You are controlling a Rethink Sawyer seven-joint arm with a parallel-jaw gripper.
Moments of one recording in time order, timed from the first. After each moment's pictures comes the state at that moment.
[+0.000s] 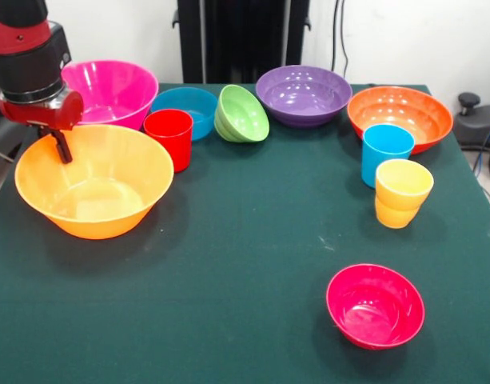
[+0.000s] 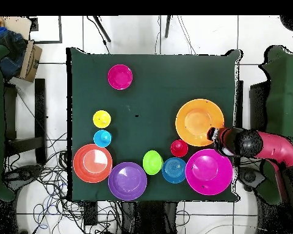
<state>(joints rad) -1.13 -0.46 0.64 1.57 -0.78 0.77 1.91</state>
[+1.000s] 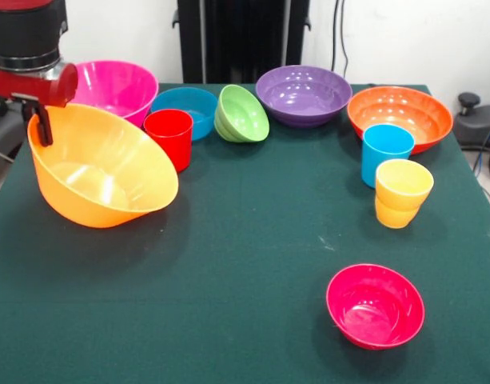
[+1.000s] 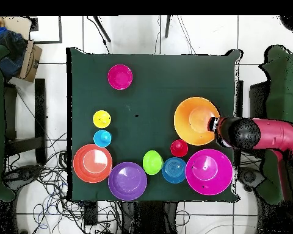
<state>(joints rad) -1.02 -0.62 0.63 1.57 -0.79 0.78 1.91</state>
